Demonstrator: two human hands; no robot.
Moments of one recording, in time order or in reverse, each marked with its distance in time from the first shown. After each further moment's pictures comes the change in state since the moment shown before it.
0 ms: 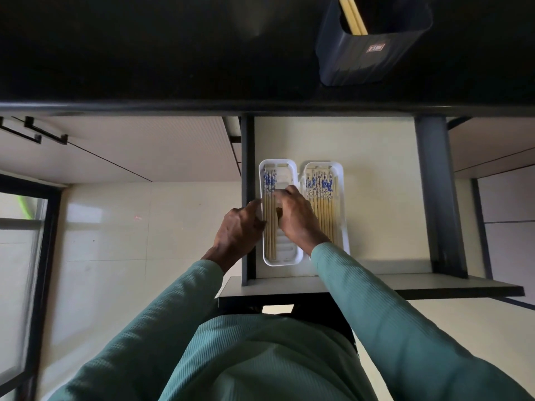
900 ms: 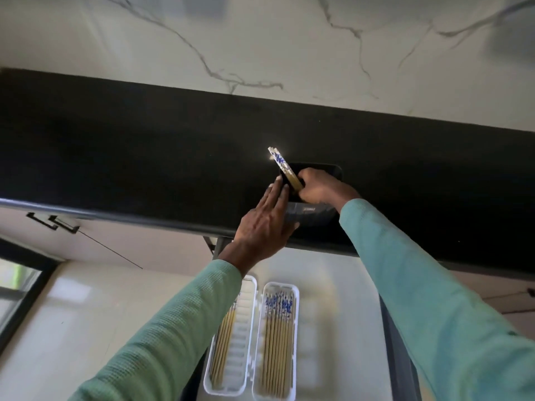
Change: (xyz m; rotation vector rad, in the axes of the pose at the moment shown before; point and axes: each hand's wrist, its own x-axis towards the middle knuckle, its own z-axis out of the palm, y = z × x) left_hand 0.197 0.185 -0.109 0.226 0.297 0.148; right_hand 0.213 -0.008 -0.331 -0.226 -0.178 0.001
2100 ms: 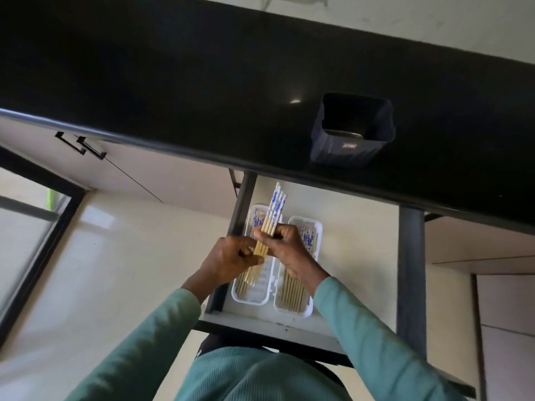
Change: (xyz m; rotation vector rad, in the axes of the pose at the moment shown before) left_hand -0.216 -0.069 0.038 -0.409 -0.292 -0.394; right_hand -0.151 -0.055 0.249 1.094 -0.160 0.150
